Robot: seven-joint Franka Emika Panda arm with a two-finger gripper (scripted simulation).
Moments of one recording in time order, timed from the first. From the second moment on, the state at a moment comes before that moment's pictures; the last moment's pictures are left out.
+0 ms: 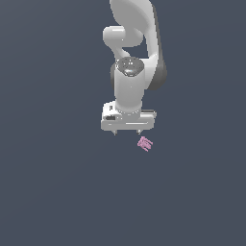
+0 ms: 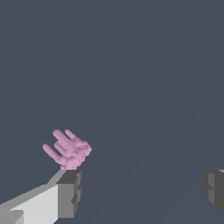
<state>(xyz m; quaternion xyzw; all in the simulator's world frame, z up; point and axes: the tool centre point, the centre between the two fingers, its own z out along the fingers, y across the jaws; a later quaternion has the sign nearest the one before) 0.005 0.017 0.169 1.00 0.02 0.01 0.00</state>
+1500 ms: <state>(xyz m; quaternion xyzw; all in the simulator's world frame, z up) 0.004 0.056 0.141 0.99 0.13 0.01 0.00</state>
